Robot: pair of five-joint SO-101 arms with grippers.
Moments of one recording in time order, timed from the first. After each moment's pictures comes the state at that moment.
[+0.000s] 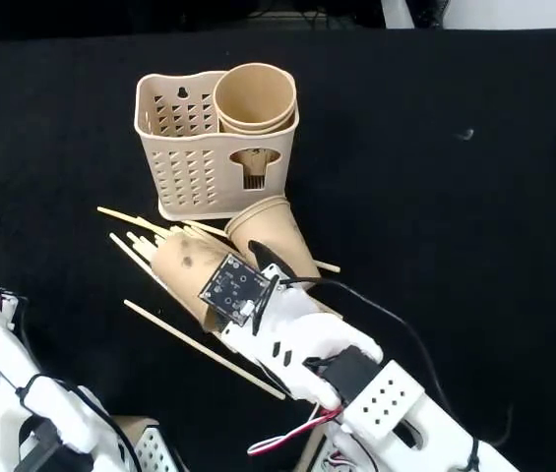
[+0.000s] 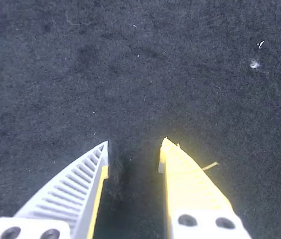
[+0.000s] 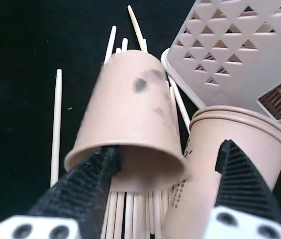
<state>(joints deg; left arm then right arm) -55.2 -36.8 68.7 29.1 25.2 -43.7 -69.0 82.3 33.0 17.6</state>
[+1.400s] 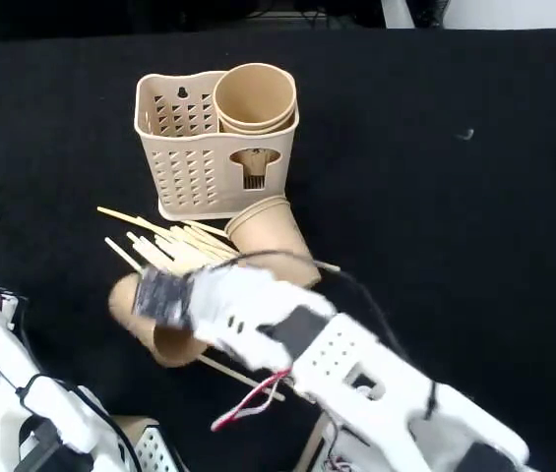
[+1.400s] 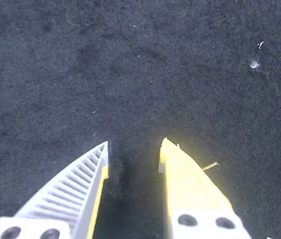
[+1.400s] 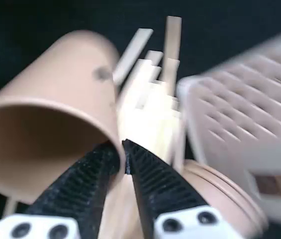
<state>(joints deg) -55.2 -36.8 68.7 29.1 25.2 -46.2 -42.3 60.2 34.7 34.7</state>
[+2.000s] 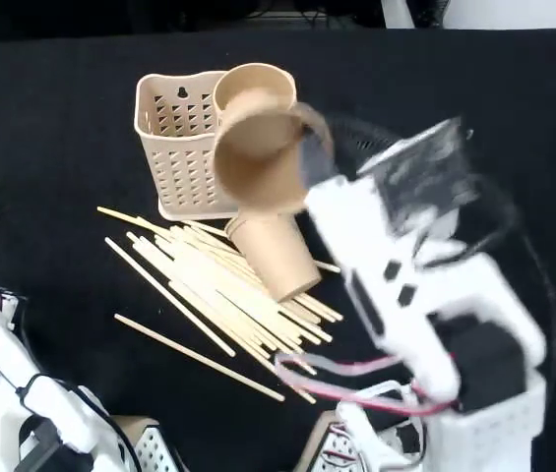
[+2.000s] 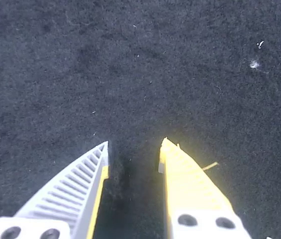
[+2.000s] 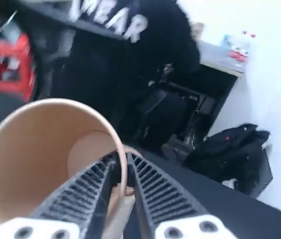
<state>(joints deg) -55.2 -36.8 68.7 29.1 25.2 -17.9 -50.6 9.3 58.9 11.4</state>
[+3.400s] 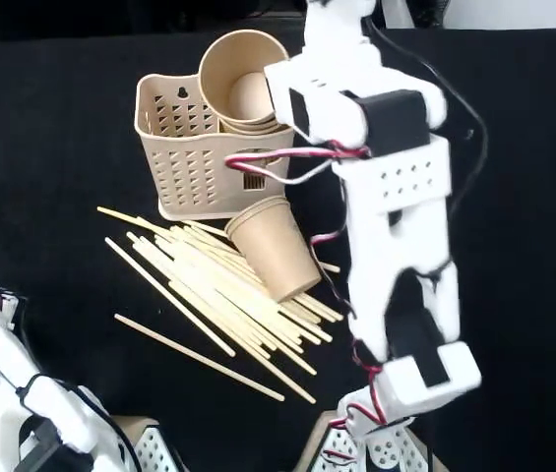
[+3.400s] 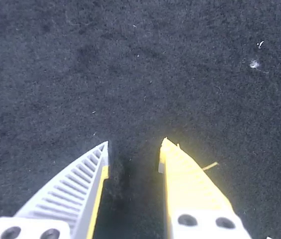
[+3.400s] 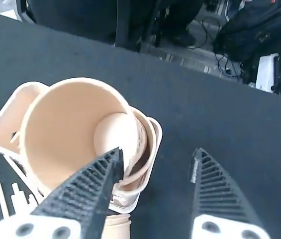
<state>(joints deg) -55.1 -36.8 68.7 29.1 25.2 -16.4 3.5 -43.4 86.5 4.0</state>
